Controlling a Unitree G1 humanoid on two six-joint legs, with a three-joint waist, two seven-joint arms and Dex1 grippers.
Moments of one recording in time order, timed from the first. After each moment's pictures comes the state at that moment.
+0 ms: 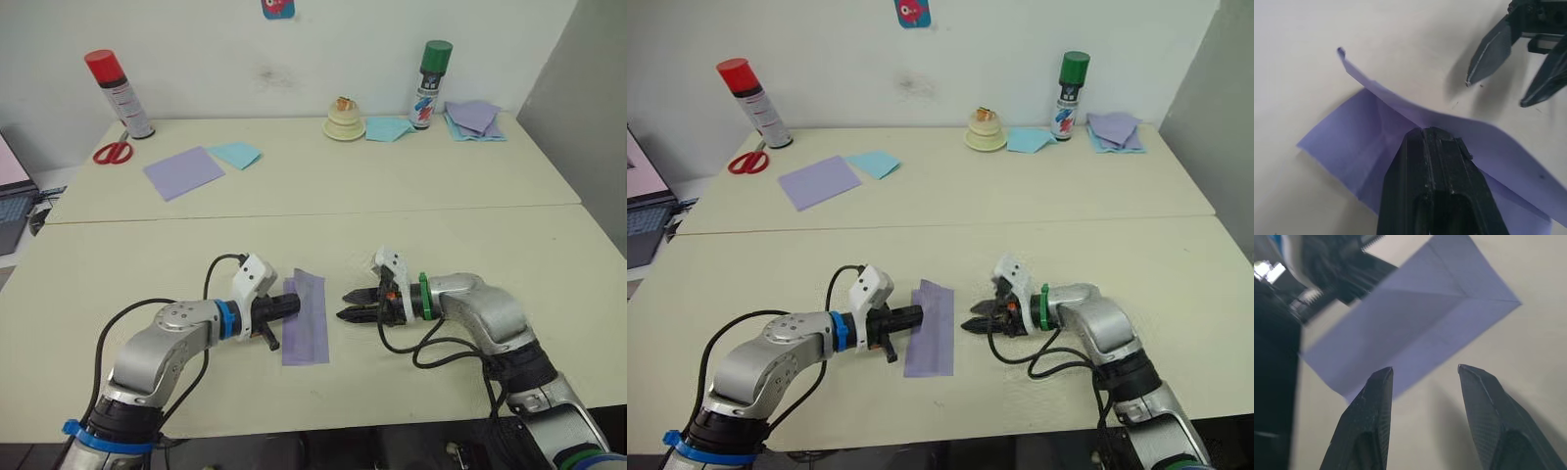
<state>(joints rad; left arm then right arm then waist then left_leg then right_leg) -0.21 0.60 -0.09 -0.28 -0.46 0.72 -0.80 -0.54 -0.35 0.17 -0.10 0.43 1.16 0.99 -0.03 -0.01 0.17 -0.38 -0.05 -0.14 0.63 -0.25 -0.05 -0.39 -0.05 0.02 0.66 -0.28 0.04</state>
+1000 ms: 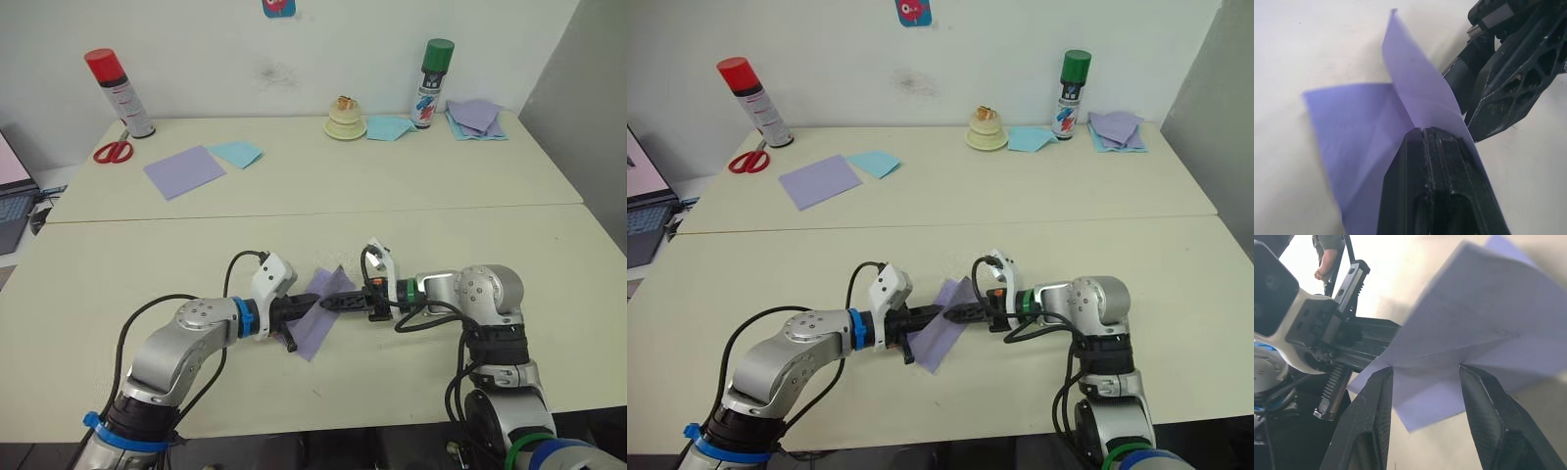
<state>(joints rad) -0.23 0.55 -0.15 -0.31 -0.45 0.71 -0.78 -0.63 -0.13 -0.11 -0.03 0.59 1.61 0.63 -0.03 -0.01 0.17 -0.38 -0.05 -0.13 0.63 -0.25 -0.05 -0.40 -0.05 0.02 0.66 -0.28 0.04</state>
